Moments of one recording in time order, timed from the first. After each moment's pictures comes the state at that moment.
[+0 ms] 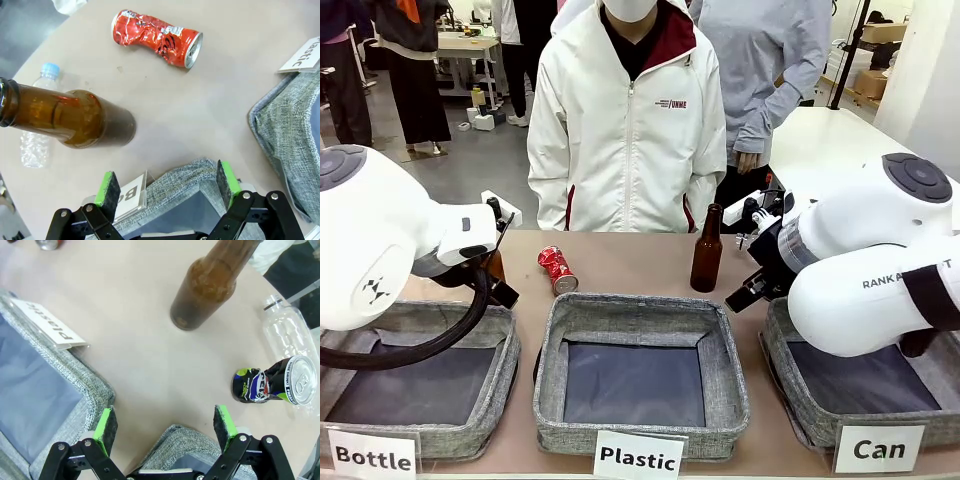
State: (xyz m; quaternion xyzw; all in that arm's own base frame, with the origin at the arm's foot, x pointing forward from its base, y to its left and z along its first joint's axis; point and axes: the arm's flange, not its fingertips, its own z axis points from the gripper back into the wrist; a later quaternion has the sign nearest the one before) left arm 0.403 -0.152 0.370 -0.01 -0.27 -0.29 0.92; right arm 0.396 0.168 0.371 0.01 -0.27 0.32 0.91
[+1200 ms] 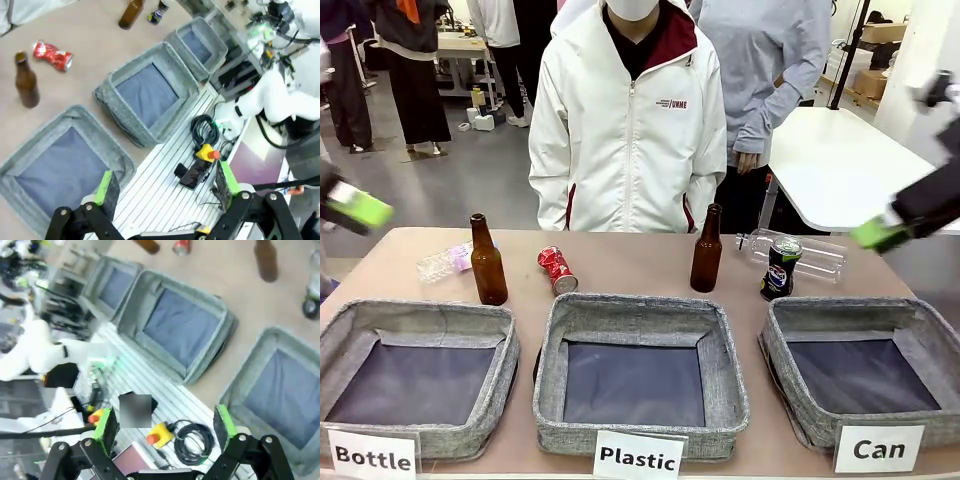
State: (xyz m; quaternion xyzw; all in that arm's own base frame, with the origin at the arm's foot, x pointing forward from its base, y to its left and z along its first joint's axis) left arm 0.275 -0.002 0.579 -0.38 -0.21 -0.27 0.86; right arm 0.278 0.020 0.566 0.36 -0.14 0.22 0.90
